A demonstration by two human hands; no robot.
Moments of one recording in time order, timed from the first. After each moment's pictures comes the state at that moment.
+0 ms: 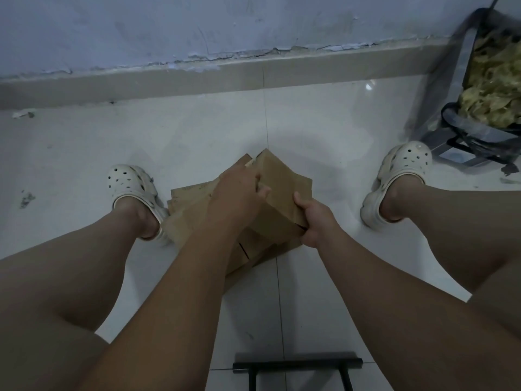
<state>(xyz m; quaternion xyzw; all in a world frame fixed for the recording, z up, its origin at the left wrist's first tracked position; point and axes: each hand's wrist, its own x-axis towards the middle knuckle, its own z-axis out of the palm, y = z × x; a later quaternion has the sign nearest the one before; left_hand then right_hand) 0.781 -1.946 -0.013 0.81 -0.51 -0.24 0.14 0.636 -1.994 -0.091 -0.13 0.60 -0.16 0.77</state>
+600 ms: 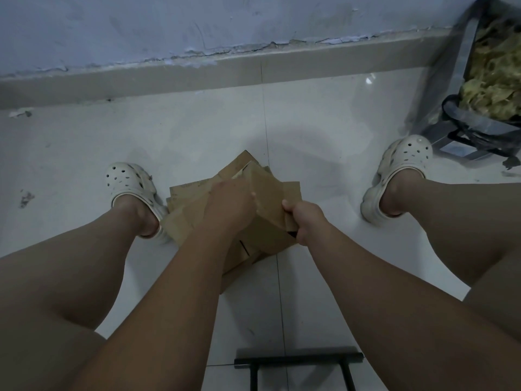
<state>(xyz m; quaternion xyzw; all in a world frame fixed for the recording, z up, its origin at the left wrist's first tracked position) 0.781 -1.936 -0.019 0.83 -0.51 -0.24 -0.01 0.651 -1.987 -0.103 -0.18 0.67 -0.10 0.71</state>
